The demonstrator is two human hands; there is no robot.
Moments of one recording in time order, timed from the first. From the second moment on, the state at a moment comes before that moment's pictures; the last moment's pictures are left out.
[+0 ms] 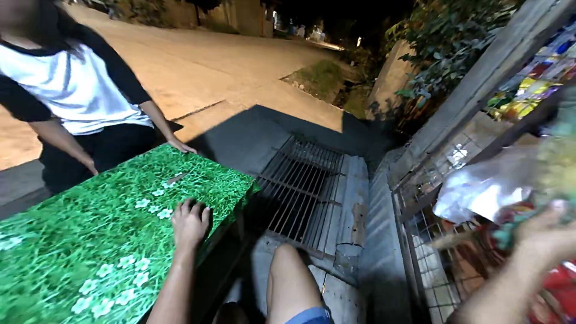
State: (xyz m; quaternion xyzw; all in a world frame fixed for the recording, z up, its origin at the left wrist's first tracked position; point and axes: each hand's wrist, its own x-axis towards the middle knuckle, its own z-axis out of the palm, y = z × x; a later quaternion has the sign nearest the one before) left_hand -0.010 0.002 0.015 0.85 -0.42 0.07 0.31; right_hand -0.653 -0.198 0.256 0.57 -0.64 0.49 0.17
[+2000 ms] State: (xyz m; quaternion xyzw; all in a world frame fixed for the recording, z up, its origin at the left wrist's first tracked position) left_hand -0.032 0.405 0.016 0.84 0.27 0.29 0.37; right_hand -0.238 -0.026 0.024 0.89 -0.12 0.13 -0.42
